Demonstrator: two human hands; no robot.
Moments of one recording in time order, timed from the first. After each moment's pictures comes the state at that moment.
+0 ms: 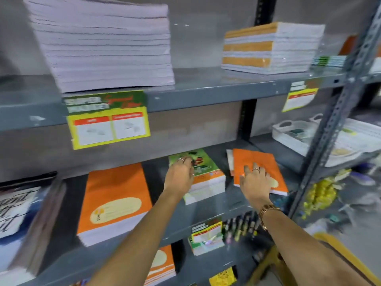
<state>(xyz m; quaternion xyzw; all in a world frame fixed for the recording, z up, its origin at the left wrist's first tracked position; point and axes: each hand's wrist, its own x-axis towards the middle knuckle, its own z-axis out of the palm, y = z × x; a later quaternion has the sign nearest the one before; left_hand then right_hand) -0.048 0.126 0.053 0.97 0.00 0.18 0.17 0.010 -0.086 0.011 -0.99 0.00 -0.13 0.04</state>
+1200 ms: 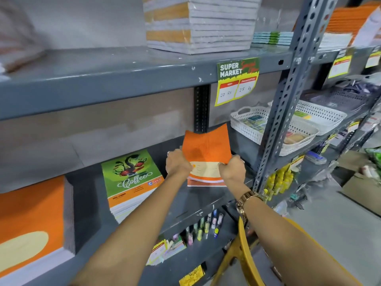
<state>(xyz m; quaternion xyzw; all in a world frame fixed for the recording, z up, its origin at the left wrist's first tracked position) 0.088 -0.041 0.052 0.93 0.18 0.02 0.32 0.093 -0.178 0.017 -0.88 0.18 -0.10 0.42</state>
